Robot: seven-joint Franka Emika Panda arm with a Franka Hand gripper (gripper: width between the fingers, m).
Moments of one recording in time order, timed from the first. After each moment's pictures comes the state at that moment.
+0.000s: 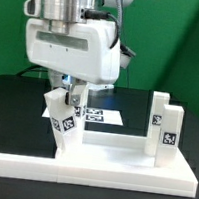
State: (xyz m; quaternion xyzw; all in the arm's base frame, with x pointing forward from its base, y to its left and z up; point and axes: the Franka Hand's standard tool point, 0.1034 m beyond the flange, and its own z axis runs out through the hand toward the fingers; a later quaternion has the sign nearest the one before) arm 0.661 -0.074 0.125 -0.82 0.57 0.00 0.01
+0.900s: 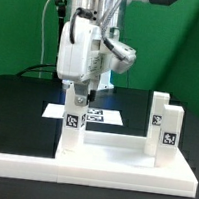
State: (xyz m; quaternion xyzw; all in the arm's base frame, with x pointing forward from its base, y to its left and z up) arm 0.656 -0.047 0.123 -0.60 0.80 -0.03 0.02
